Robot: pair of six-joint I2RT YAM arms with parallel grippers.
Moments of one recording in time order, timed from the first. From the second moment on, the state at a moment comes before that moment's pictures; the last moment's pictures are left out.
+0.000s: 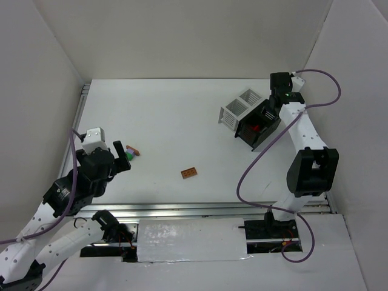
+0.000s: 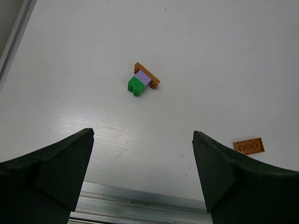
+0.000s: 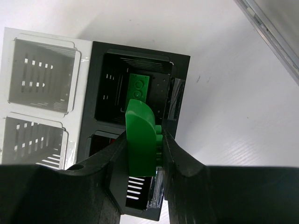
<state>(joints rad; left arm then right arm) -0.67 0.62 0.94 -0.94 -0.71 -0.60 0.01 1.66 1.51 -0.67 0.43 0.57</state>
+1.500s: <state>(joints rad) -0.61 0.67 0.94 -0.90 -0.65 -0.55 -0.03 1.83 1.66 -0.65 0.32 0.55</state>
